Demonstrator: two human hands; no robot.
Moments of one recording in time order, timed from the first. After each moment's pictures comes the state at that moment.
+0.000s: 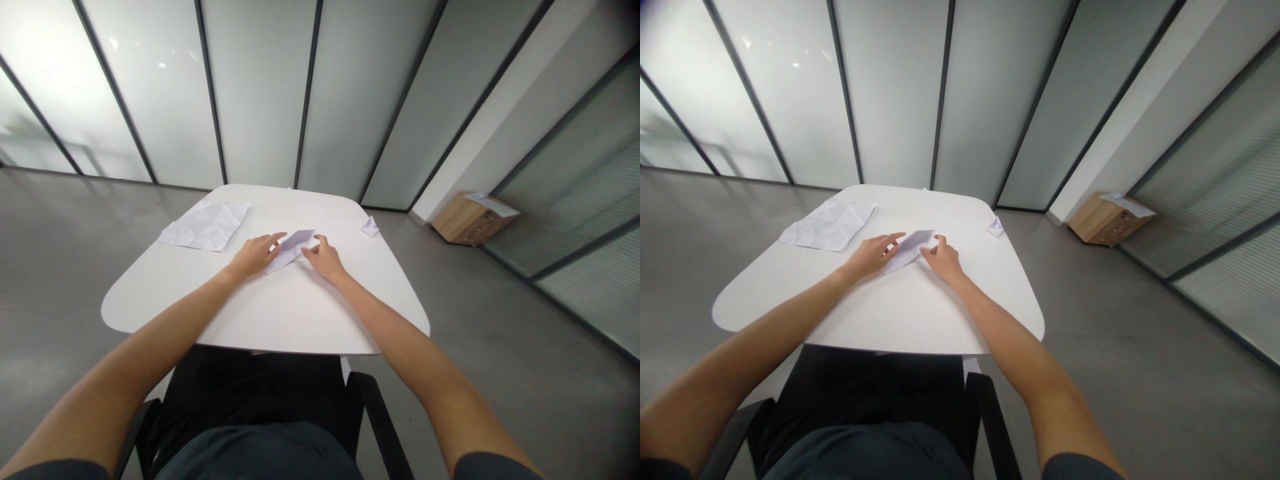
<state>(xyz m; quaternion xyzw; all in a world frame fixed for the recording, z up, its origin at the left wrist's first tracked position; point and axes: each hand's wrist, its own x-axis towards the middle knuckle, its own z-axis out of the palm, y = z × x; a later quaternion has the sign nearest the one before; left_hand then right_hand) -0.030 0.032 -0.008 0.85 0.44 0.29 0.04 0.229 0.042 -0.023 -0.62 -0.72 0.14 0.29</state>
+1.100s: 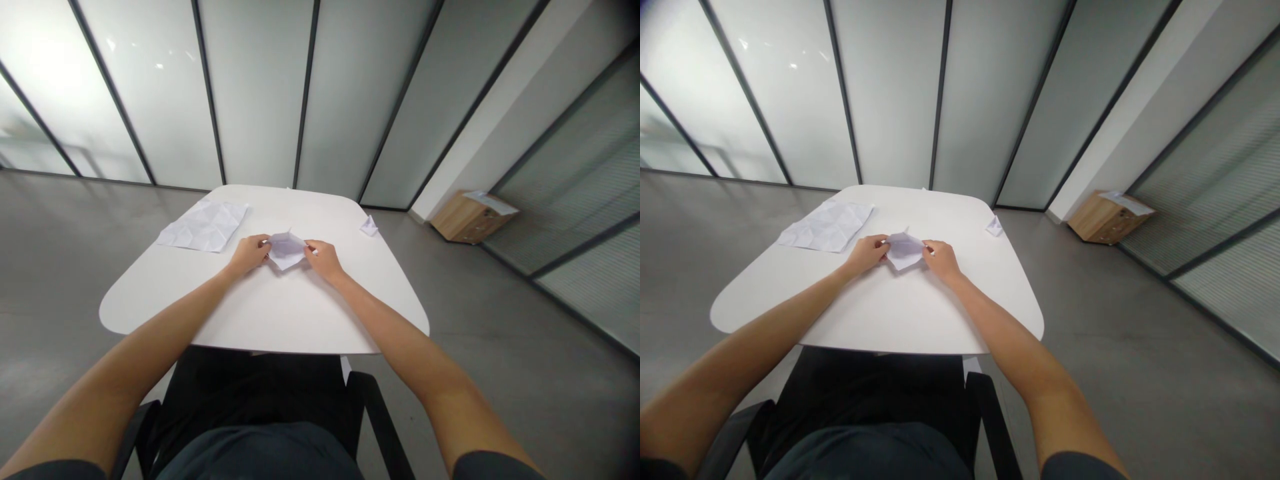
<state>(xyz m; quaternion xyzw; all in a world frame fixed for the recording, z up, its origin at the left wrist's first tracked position) -0.032 0.047 -0.015 0.73 0.56 0.33 0.19 0.231 0.047 -0.029 -0.50 -0.78 0.10 0.35</state>
